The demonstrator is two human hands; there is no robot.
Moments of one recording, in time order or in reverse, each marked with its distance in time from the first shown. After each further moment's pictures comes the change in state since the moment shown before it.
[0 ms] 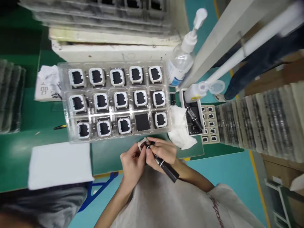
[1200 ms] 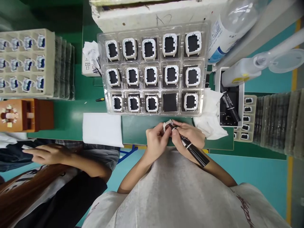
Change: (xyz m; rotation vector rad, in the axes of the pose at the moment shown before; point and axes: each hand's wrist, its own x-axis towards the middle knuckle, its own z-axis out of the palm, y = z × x) left_hand 0.007 0.006 0.003 -0.162 -0.034 -0.083; right_hand 0.017 -0.007 -0.009 0.072 0.088 0.039
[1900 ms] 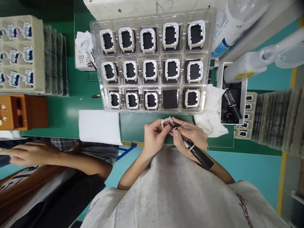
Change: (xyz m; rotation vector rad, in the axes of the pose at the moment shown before) left_hand 0.006 0.004 -0.001 -0.305 -0.053 -0.130; right_hand 0.004 -0.010 -0.013 0.038 -0.228 0.147
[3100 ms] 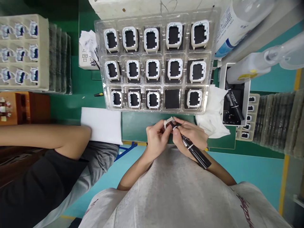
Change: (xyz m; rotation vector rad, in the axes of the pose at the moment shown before) left_hand -0.007 -0.007 0.003 0.282 0.092 0.106; right_hand 0.005 0.009 0.013 -0.037 0.199 -0.209
